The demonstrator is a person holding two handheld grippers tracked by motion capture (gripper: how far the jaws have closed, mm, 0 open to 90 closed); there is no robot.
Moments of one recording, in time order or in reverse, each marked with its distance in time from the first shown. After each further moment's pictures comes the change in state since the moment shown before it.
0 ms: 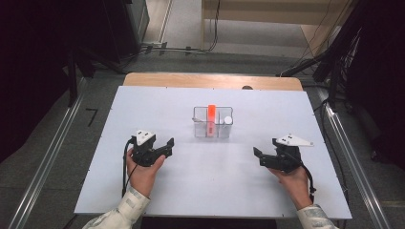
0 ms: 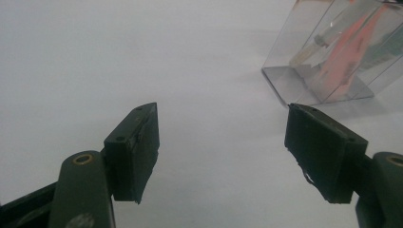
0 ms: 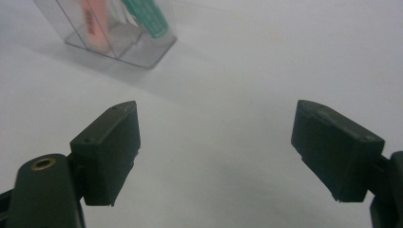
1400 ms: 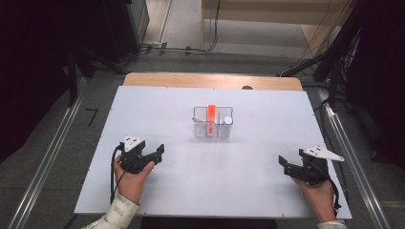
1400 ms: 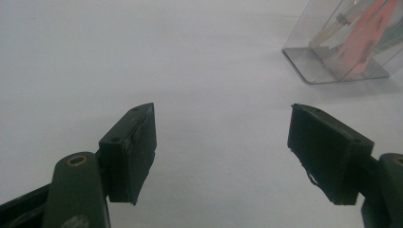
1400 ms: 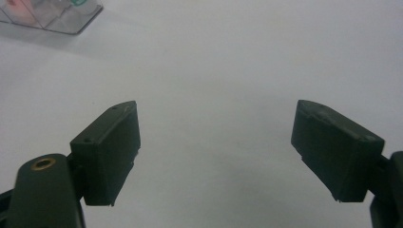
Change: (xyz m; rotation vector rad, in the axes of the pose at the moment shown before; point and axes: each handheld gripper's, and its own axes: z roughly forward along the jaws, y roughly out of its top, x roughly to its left) left arm 0.022 -0.013 -0.025 0.028 0.020 0.002; right arm -0.043 -0.036 -0.042 0.018 -0.116 0.087
